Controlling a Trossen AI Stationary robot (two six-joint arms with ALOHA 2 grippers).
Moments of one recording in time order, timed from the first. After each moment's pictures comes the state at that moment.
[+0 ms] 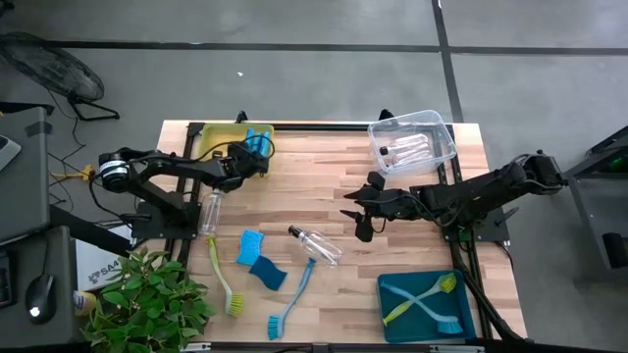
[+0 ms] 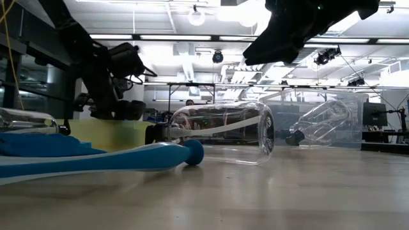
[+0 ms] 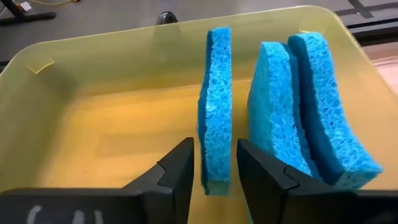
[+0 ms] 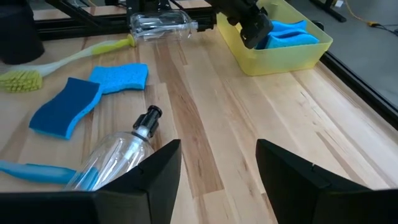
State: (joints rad) left arm 0.42 1.44 0.53 -0.06 -0.87 -0.76; right arm 0.15 1.28 0.72 0.07 0.36 0.20
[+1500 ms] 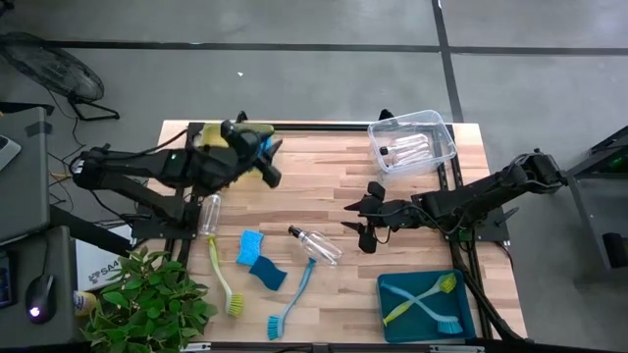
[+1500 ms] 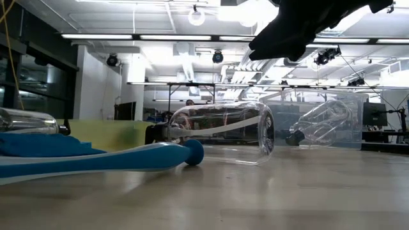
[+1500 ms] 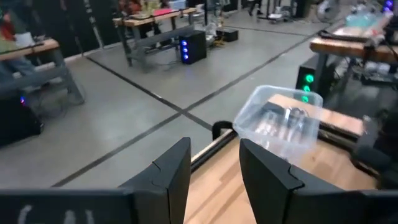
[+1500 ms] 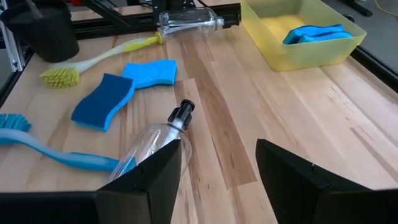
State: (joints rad) left arm -0.14 1.19 1.35 -0.46 -0.93 -0.20; right arm 0.25 1.28 0.72 0.07 0.37 0.27
